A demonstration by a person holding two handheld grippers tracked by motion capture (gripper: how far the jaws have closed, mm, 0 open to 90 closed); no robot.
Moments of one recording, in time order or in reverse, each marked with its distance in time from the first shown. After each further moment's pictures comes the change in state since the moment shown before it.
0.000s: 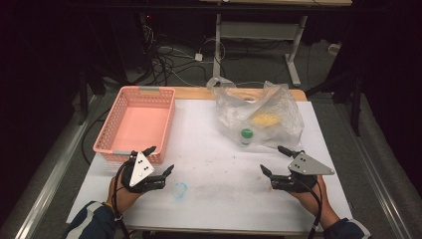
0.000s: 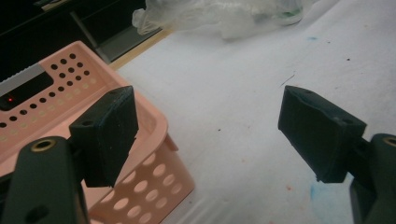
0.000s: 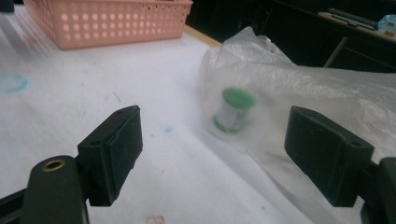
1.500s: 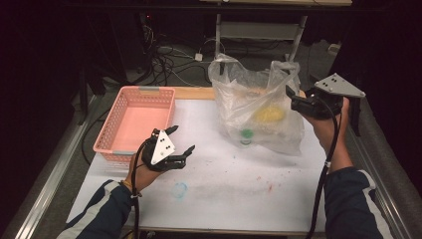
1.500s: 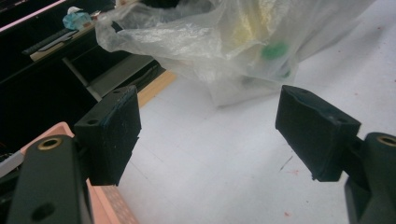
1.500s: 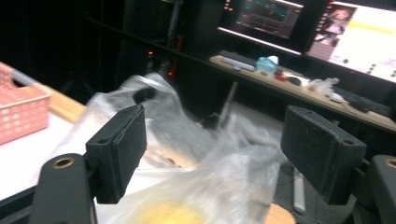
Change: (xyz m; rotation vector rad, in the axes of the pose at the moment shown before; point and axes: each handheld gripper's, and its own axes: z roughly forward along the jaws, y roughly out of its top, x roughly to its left) left arm -0.002 0.067 0.037 -0.097 -0.055 0.081; right arm -0.121 0.122 0.018 -0.114 -0.327 0.071
